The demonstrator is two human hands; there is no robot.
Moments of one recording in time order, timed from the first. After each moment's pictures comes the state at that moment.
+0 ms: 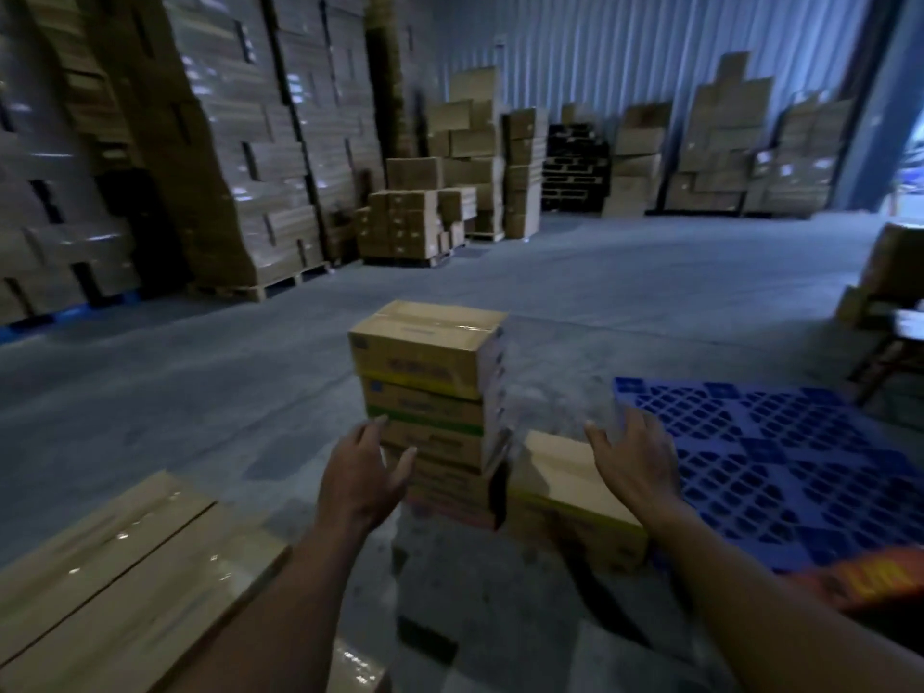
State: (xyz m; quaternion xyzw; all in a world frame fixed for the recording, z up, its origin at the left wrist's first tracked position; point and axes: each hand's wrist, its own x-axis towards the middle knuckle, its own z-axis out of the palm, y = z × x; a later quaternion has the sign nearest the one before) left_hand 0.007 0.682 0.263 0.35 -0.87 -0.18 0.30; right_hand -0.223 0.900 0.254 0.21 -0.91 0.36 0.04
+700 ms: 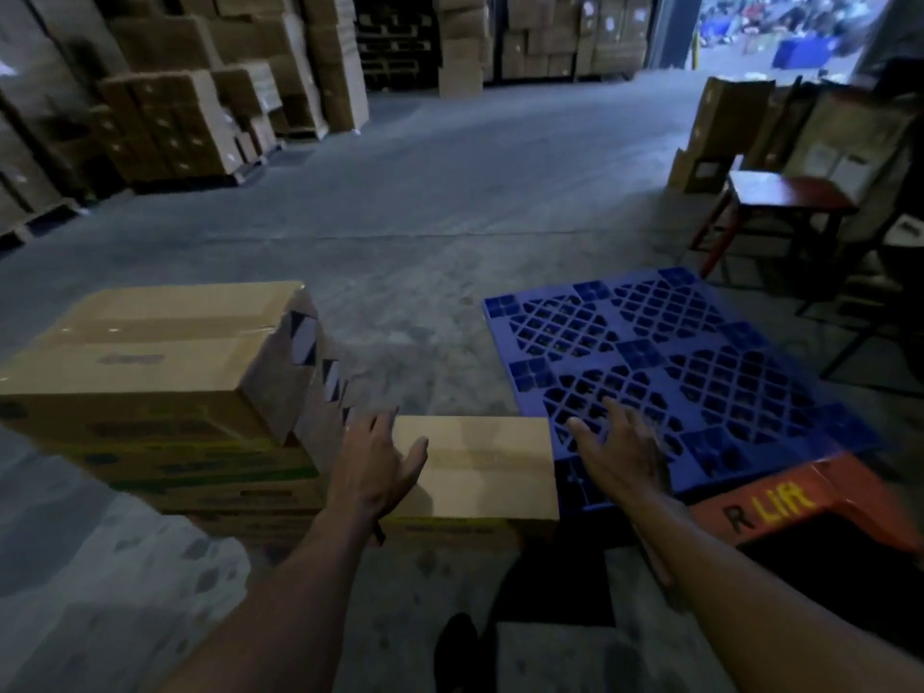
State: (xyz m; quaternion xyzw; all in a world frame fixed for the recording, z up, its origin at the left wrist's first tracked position) left_hand -0.482 0.595 0.119 0.18 -0.95 -0.22 0.11; right_hand -0.597 0.864 0.104 0.01 -0.95 0.31 -0.02
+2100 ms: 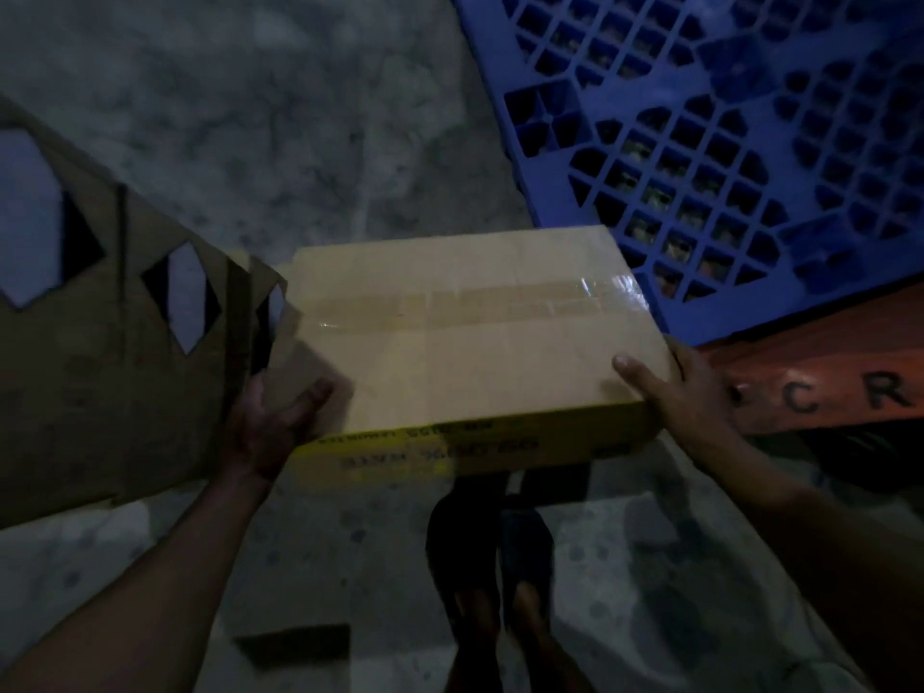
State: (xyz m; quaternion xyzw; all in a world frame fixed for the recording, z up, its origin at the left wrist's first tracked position) left_hand -0.651 0.380 -0.287 0.47 -0.68 -0.56 -0.08; right_hand -0.785 0.792 -0.249 -0.16 -0.85 0.44 -0.23
